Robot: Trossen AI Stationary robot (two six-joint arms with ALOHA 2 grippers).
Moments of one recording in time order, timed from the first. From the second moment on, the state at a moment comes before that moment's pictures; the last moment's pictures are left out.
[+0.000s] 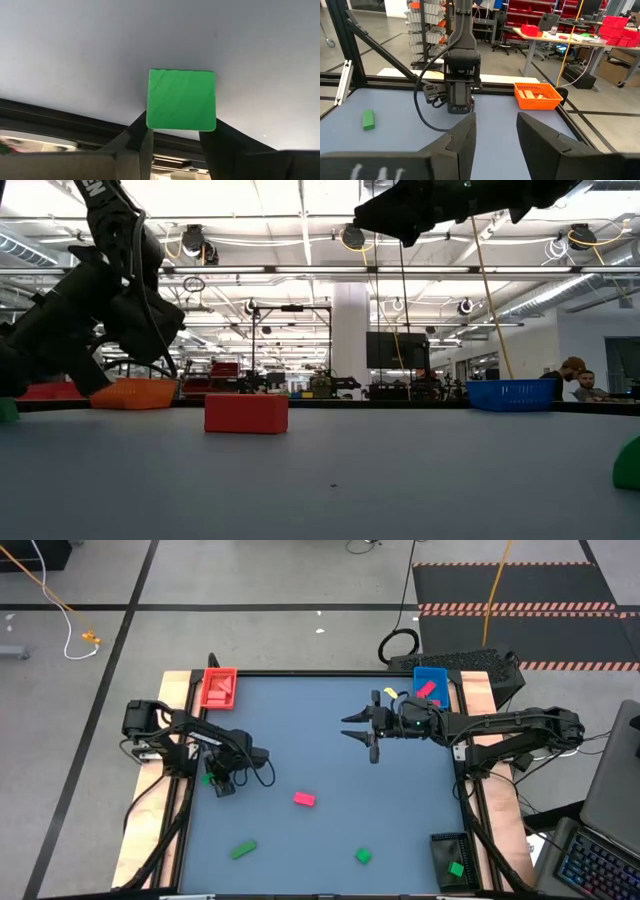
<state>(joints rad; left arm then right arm) 0.07 1.65 0.66 -1.14 0.16 -0.32 -0.12 1.19 0.72 0.34 -0.05 -0.09</state>
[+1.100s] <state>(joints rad) 0.18 1.65 1.30 -0.53 0.24 0.11 -0.12 0.93 0.55 0.38 0.05 -0.17</state>
